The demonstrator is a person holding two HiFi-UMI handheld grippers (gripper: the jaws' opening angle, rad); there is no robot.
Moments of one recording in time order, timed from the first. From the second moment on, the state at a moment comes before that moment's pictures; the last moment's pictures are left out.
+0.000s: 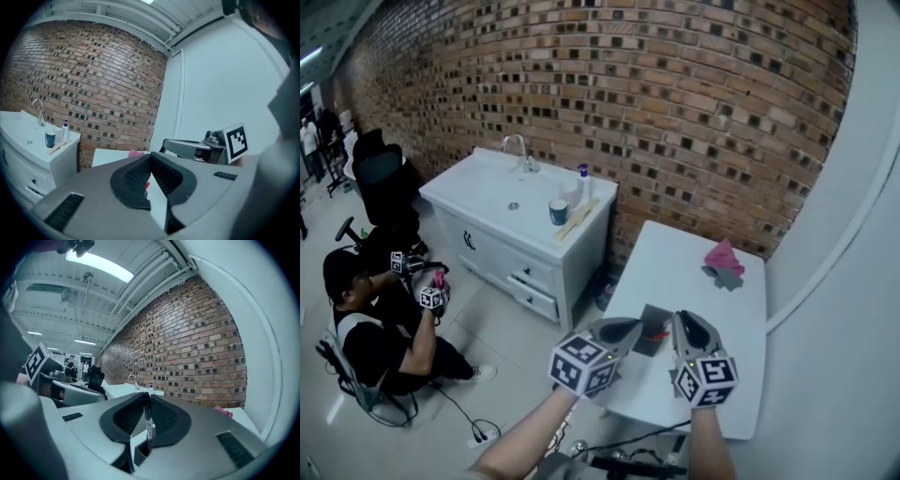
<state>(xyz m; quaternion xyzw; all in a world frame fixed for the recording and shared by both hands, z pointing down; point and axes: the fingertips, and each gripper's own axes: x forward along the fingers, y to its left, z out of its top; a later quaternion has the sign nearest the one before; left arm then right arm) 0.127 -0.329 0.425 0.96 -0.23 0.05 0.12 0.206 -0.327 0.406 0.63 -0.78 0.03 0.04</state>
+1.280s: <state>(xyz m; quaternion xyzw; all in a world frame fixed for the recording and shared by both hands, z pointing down) 0.145 -0.304 0.394 0.97 -0.22 0.04 0.09 0.220 -0.282 0.357 0.61 -0.79 0.01 -0.05</state>
